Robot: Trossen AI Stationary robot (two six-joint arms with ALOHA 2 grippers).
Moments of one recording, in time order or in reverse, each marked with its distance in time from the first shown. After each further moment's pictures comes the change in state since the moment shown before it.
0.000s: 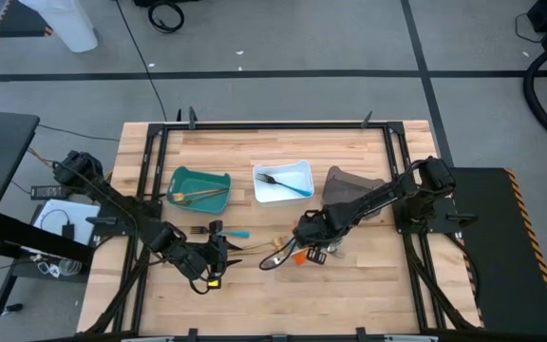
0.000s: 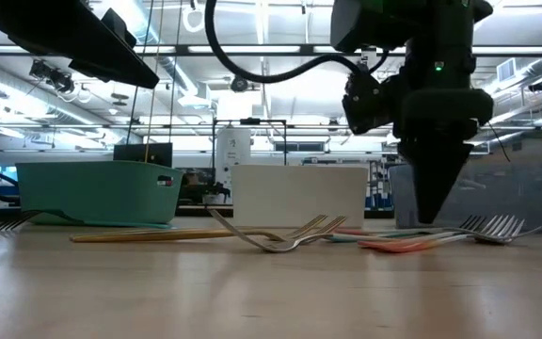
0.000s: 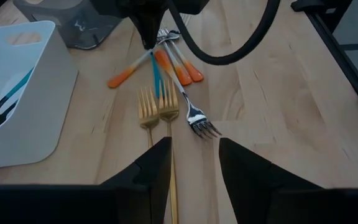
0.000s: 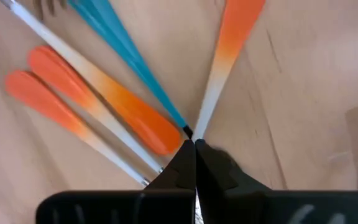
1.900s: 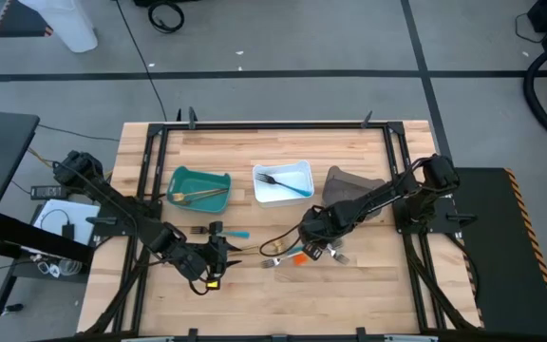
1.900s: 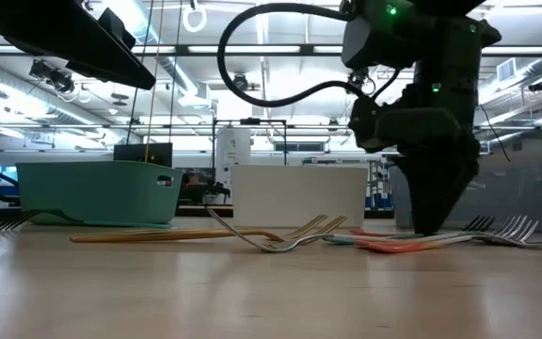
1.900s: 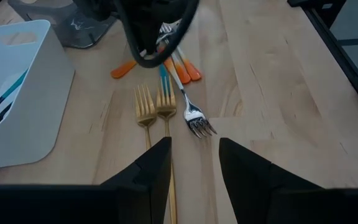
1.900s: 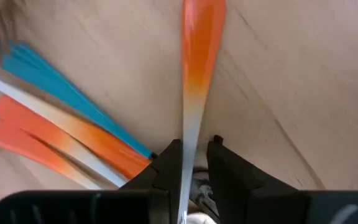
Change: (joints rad) left arm -0.005 0.000 0.000 -0.007 0.008 0.008; right arm -0.017 -0.031 -0.141 0.154 -0.041 0.272
